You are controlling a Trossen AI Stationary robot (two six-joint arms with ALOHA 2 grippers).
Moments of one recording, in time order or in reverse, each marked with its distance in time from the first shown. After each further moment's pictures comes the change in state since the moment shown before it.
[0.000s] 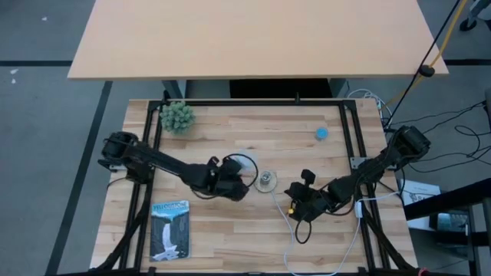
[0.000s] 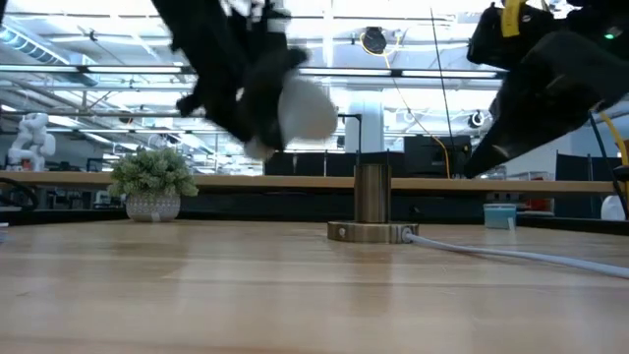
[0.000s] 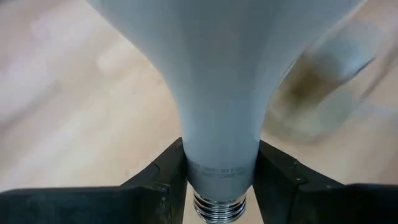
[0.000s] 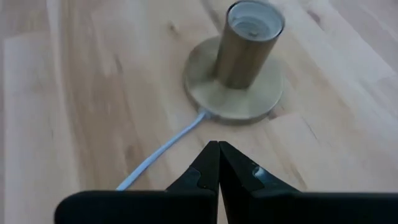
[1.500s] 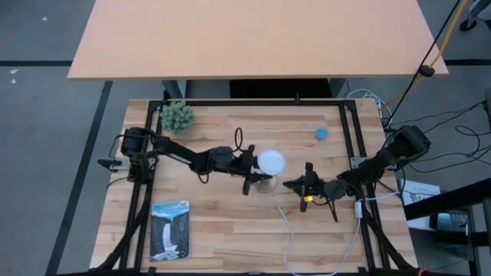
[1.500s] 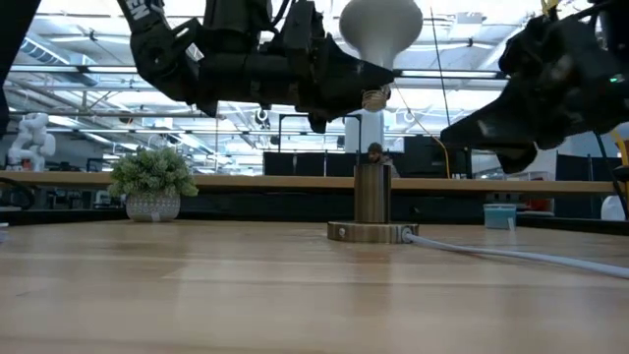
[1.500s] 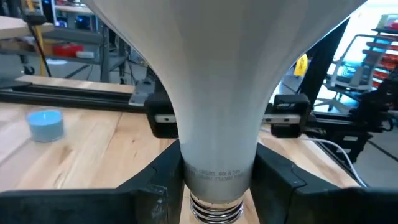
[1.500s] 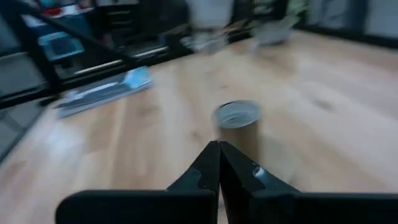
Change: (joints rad) left arm 0.296 0.158 -0.333 1.546 0.823 0.805; right arm -0.061 -0.009 -0.517 1.279 0.049 -0.328
